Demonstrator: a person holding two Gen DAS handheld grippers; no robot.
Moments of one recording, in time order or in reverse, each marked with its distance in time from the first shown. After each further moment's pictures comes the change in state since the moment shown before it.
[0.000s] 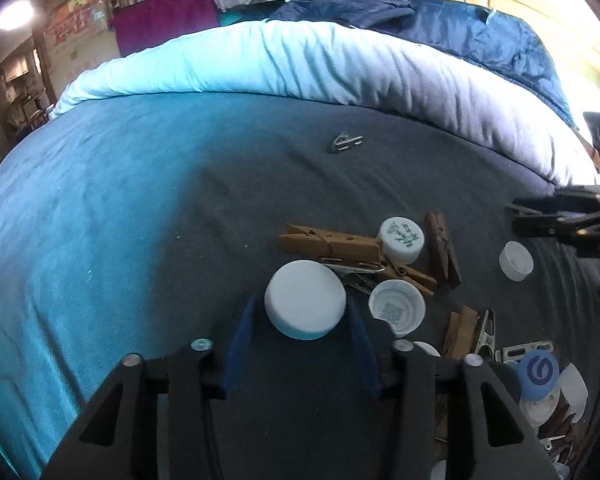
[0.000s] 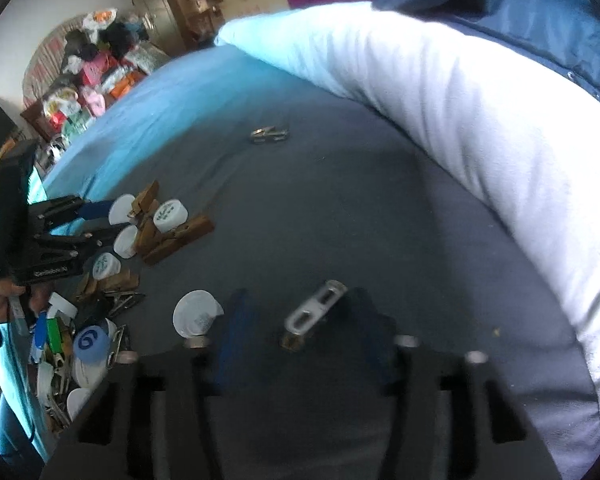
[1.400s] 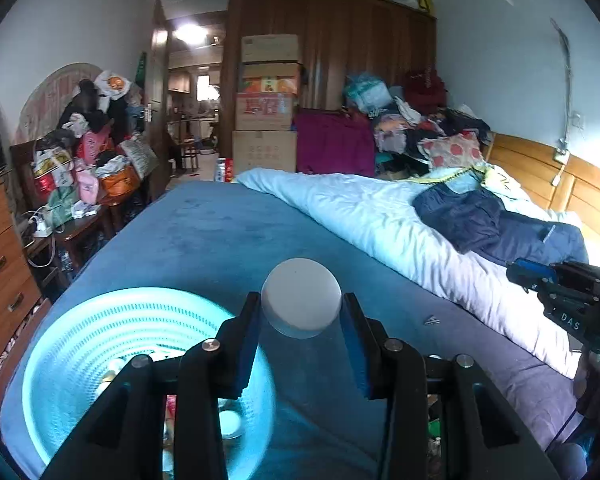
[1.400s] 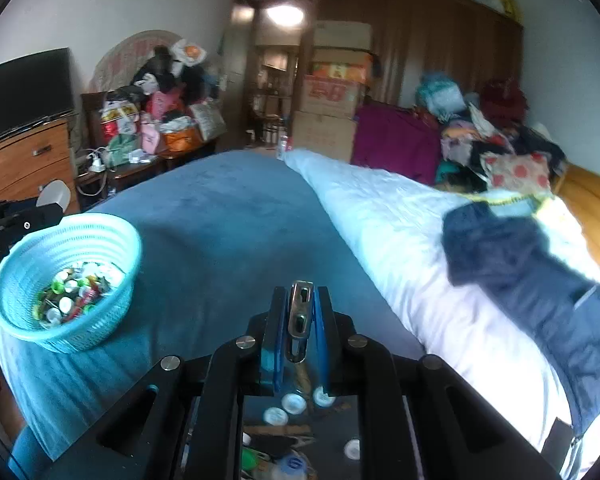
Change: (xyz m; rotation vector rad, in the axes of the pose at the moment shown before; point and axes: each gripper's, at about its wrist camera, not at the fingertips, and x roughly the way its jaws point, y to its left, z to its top) left arm -0.378 0.080 -0.056 -0.394 -0.444 0.373; right arm -0.195 0.249 0.103 -0.356 -0.417 -0.058
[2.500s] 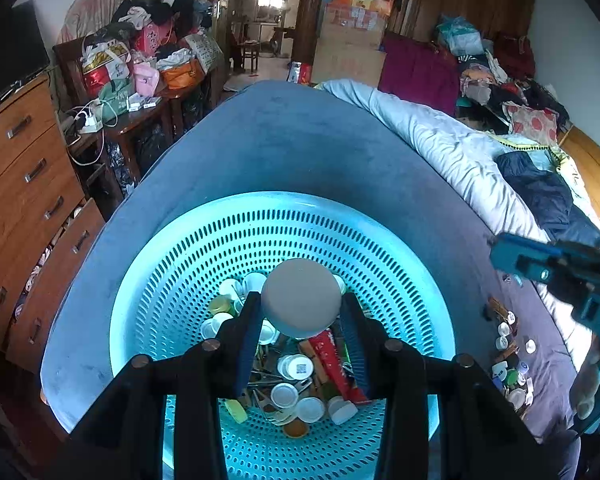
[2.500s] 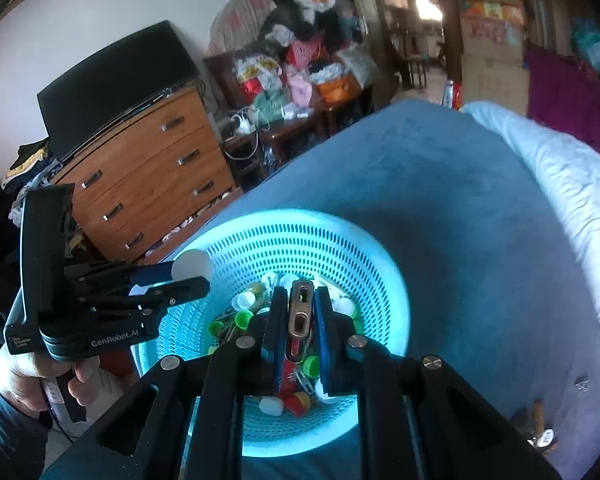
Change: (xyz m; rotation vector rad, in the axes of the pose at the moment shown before) left arm 0.048 0.203 -0.016 -0.196 0.372 0.128; right arm 0.109 0.223 0.089 0.016 0.247 0.572
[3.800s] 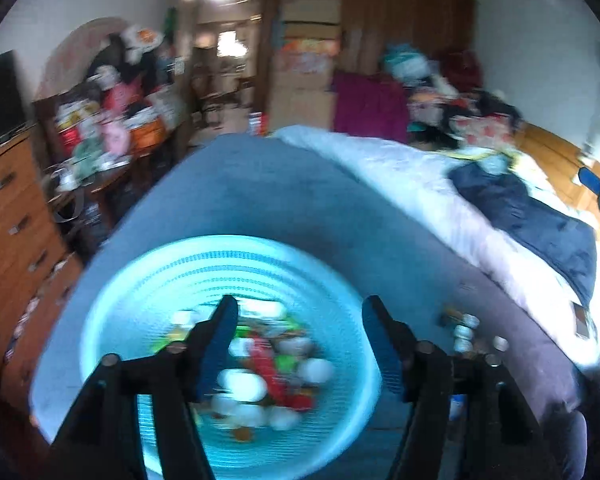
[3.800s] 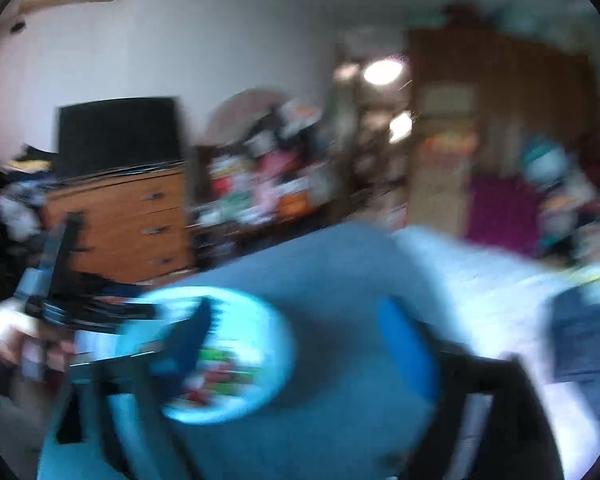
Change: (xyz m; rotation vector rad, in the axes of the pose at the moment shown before) left arm -0.054 -0.101 -0.041 0.153 -0.199 -0.122; right arm -0.236 -0.076 -0.106 -0.188 -0.513 -0.356
